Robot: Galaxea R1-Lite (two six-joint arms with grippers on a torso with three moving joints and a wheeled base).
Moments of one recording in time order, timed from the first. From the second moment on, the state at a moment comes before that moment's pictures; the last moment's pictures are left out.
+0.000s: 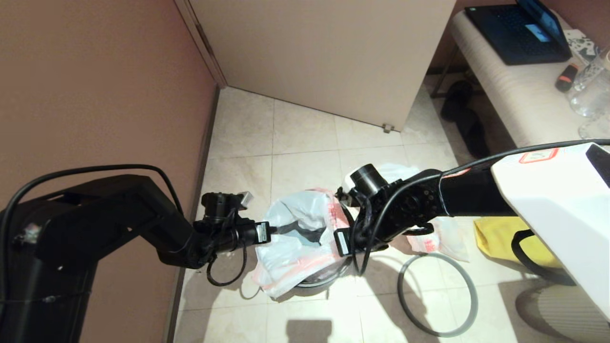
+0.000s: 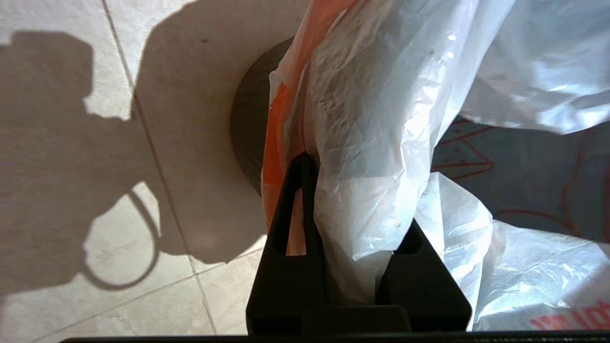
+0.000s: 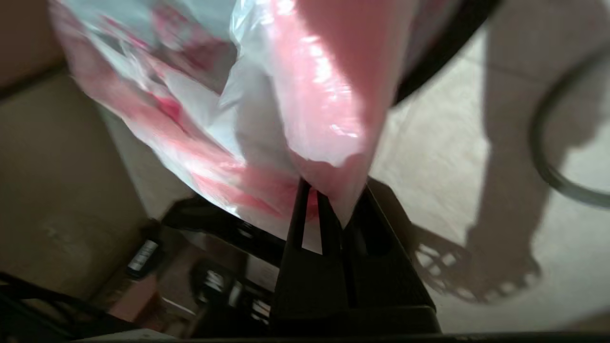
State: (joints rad) left arm -0.22 2.31 -1.04 -0.71 -0.31 -0.22; right arm 0.65 2.26 -1.72 0.45 0.10 0.33
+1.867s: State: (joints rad) left arm -0.23 2.34 -1.07 -0.70 -0.26 -0.24; right arm 0.59 2.43 -1.63 -0.05 -0.27 0.36
